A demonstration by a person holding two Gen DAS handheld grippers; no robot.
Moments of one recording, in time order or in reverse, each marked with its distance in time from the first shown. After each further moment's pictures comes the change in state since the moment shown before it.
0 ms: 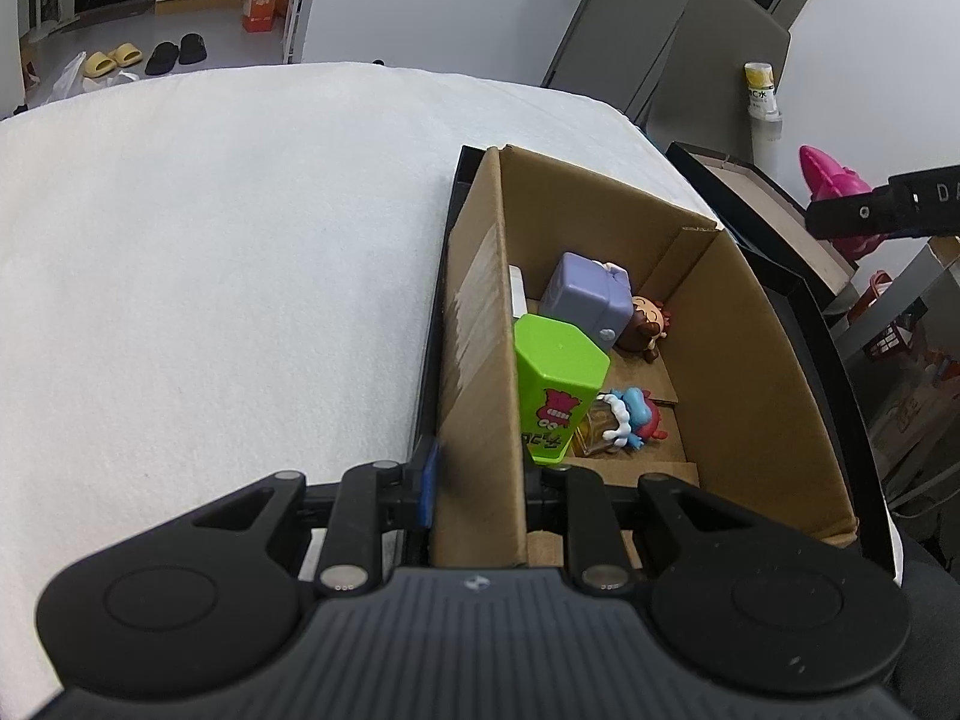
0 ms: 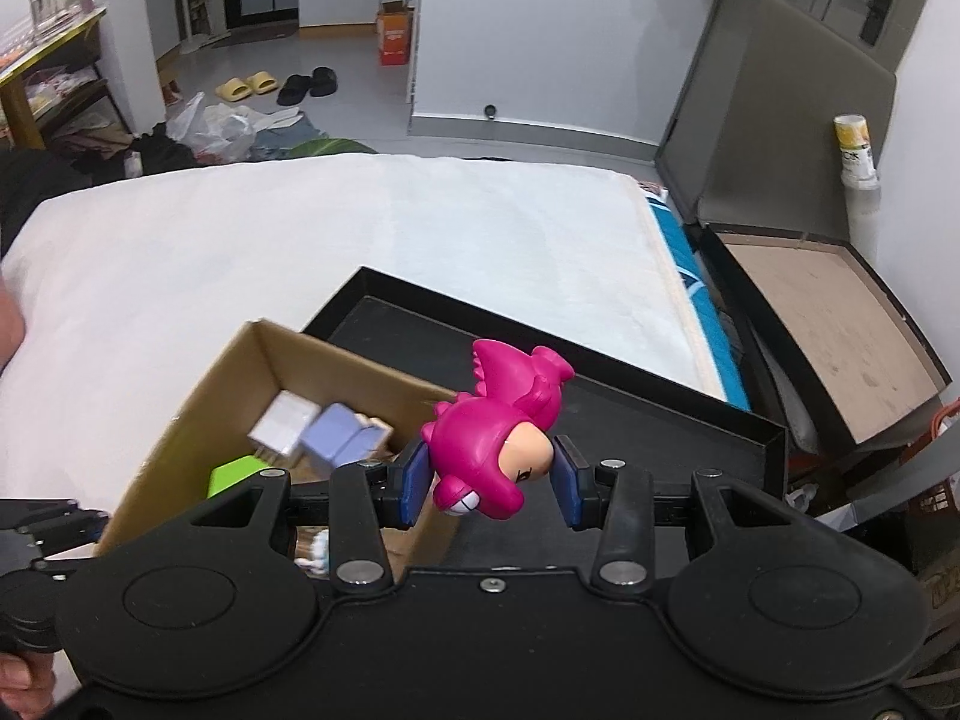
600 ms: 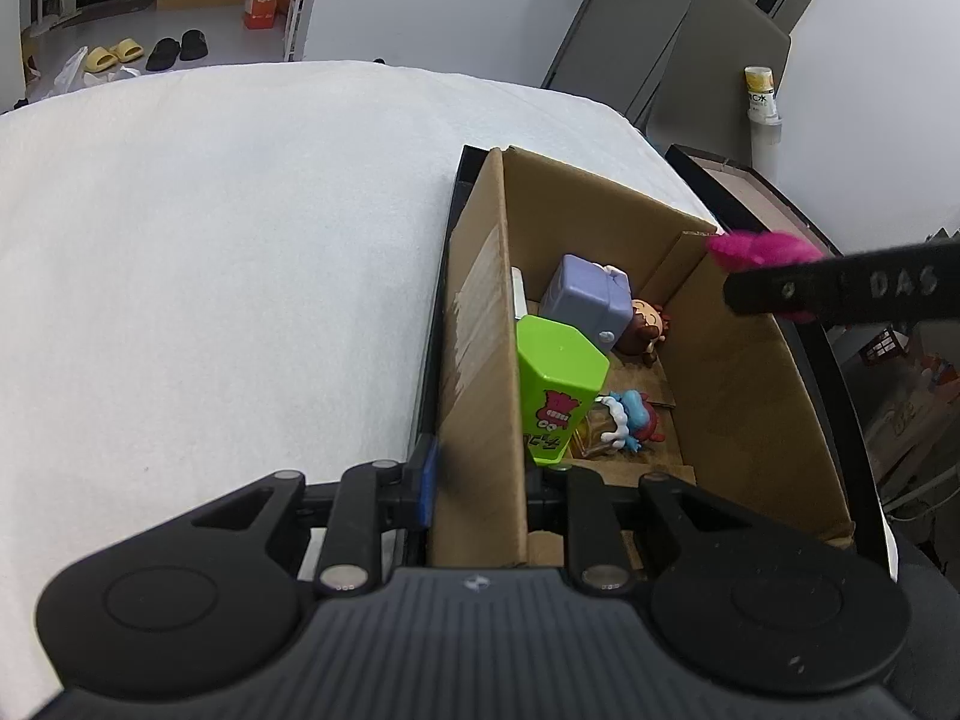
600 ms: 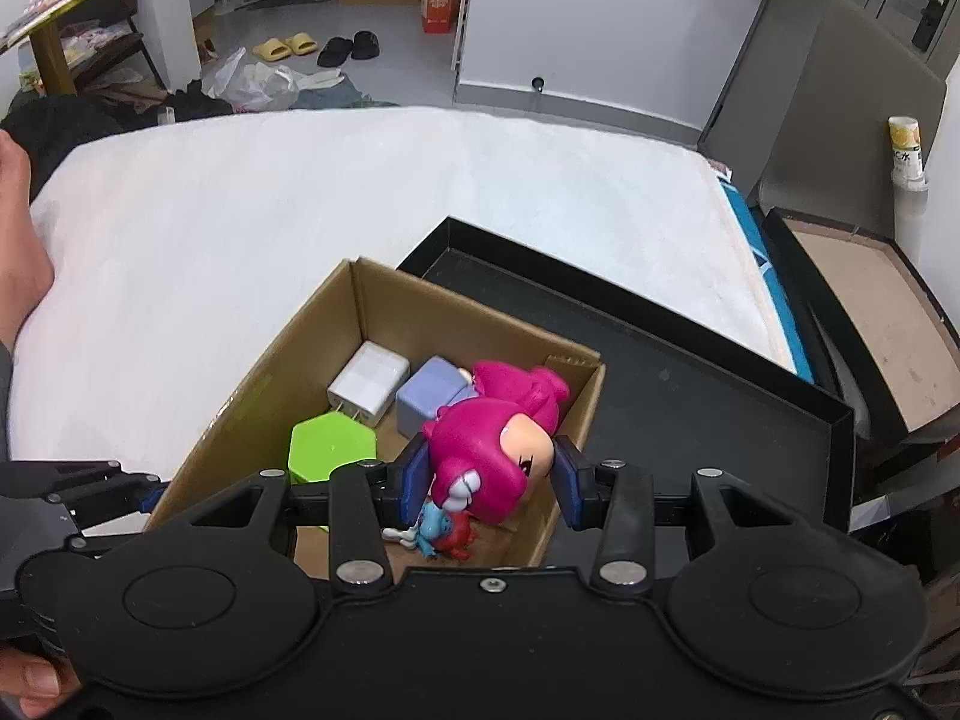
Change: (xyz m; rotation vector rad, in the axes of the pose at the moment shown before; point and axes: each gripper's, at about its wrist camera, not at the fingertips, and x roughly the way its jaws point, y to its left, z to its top) left arm -0.002 0.003 0.001 -0.011 0.002 -0.010; right arm 0.012 0.055 -0.015 -0.052 0.057 0.027
